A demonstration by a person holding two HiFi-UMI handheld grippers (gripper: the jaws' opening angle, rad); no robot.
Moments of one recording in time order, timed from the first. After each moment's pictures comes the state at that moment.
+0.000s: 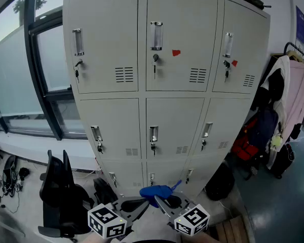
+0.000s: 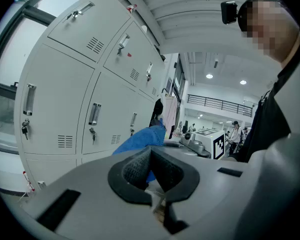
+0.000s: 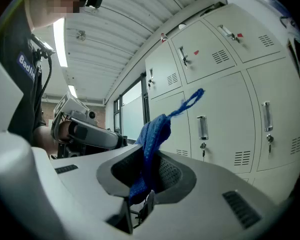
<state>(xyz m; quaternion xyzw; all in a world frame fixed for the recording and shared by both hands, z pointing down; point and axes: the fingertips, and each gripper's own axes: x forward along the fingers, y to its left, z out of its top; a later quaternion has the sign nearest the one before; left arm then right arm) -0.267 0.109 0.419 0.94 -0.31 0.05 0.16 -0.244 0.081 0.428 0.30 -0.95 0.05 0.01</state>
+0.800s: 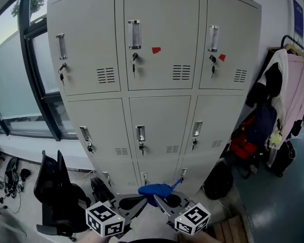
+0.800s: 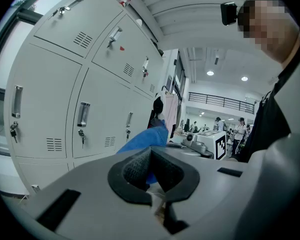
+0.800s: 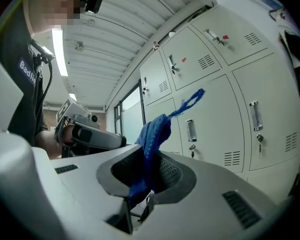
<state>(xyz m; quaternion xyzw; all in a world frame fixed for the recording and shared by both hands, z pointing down) -0.208 0.092 0.413 0.93 -0.32 0.06 0.15 -0.183 0.071 0.421 0.28 -0.96 0.06 -0.02</state>
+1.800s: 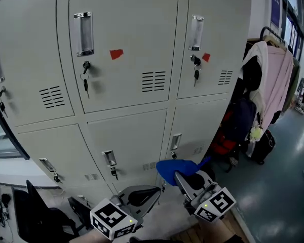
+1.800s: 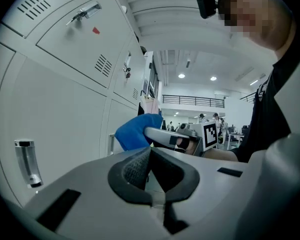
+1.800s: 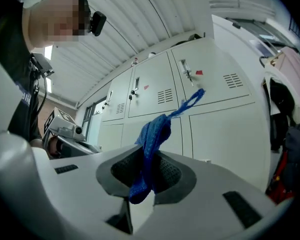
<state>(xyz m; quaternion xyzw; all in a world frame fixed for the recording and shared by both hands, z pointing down) -0.111 -0.048 0.350 0.98 -0.18 0.04 0.06 -0.057 -0.087 0.319 0.44 -0.89 -0.04 -0.07</state>
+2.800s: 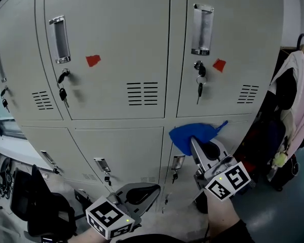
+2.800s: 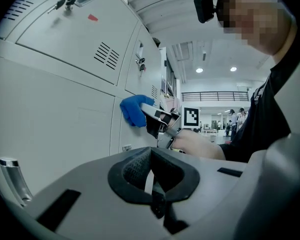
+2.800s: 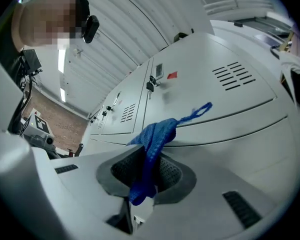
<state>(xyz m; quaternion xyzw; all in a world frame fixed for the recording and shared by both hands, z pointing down) -0.044 -0.136 0.337 0.95 -0.31 0.04 0.05 0.035 -0.242 0.238 0.36 -0.92 -0.11 -0.13</state>
